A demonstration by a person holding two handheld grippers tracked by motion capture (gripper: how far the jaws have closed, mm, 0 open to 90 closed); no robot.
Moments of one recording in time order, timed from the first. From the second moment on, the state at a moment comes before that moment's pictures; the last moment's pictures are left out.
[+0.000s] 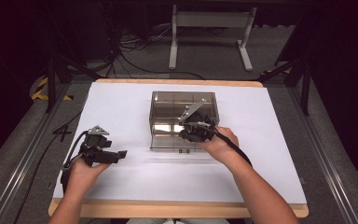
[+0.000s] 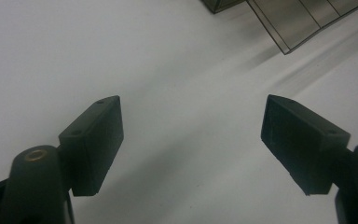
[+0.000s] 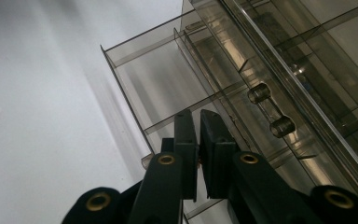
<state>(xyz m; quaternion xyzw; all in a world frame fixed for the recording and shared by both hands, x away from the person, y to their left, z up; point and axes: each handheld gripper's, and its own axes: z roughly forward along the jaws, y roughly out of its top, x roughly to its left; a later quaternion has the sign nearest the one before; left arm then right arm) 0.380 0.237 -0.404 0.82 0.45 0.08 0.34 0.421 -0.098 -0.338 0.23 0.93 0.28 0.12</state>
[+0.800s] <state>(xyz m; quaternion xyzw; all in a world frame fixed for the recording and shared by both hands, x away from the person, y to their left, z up) 0.380 0.237 -0.404 0.82 0.45 0.08 0.35 0.430 -0.089 -0.360 0.23 0.94 0.24 0.12</state>
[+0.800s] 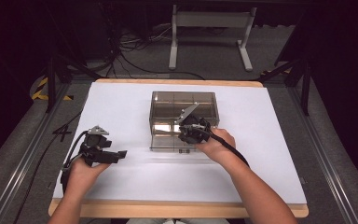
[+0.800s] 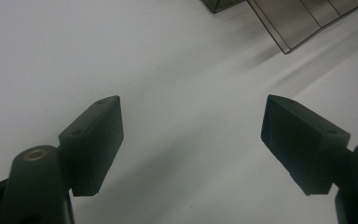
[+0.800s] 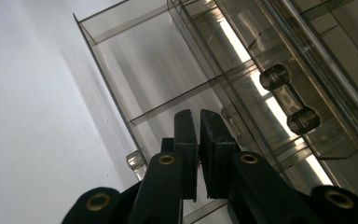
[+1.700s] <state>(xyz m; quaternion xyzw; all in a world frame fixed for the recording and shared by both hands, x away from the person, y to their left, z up) 0.380 0.238 -0.404 0.82 0.45 0.08 0.34 0.434 -0.085 -0.379 0.23 0.94 0.22 0.10</state>
